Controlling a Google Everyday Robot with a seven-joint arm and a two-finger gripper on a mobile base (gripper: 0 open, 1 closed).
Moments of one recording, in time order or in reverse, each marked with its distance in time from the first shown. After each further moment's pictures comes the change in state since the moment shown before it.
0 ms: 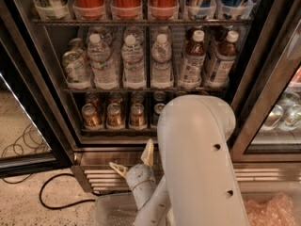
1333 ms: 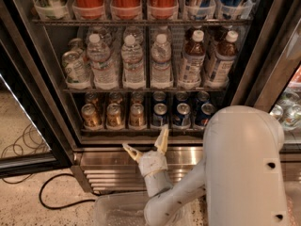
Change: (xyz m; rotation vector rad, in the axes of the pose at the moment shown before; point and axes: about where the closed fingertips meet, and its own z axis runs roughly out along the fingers) arm -0.046 -0.076 0.010 0.180 -0.187 -0.127
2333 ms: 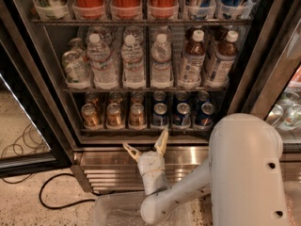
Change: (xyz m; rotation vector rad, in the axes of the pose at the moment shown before) arm 0.030 0.004 0.008 0.048 0.039 0.112
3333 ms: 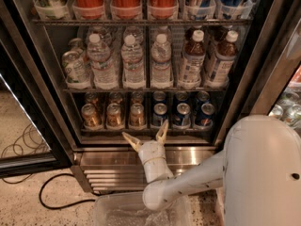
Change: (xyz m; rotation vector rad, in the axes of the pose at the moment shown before) arm -0.009 -0.011 0.032 -0.032 0.034 0.170
